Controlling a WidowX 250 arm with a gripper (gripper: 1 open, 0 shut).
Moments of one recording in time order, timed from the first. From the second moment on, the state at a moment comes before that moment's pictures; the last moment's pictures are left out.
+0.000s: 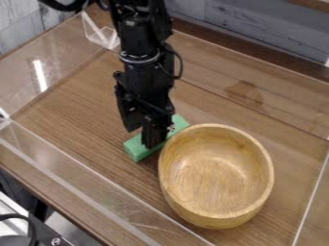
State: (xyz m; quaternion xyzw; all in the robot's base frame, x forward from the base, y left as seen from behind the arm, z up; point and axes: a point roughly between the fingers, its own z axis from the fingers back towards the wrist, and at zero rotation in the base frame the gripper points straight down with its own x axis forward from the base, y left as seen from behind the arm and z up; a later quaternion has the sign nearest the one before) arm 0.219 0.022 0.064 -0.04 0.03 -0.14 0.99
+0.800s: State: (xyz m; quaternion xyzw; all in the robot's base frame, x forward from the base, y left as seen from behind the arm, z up) arm 0.228 0.030 0.058 -0.03 0.01 -0.15 0.99
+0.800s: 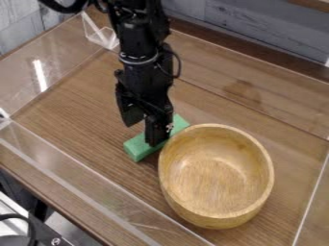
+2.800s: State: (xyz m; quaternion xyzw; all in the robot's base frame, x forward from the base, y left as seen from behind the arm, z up) arm 0.208 0.017 0.069 -0.07 0.07 -0.10 0.99
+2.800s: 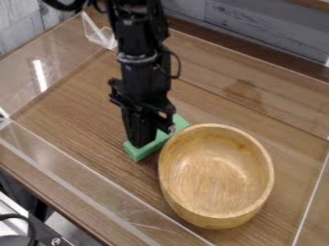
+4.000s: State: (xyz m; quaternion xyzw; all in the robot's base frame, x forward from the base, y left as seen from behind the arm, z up) arm 0.222 0.019 0.061 -0.06 0.03 -0.15 0.99
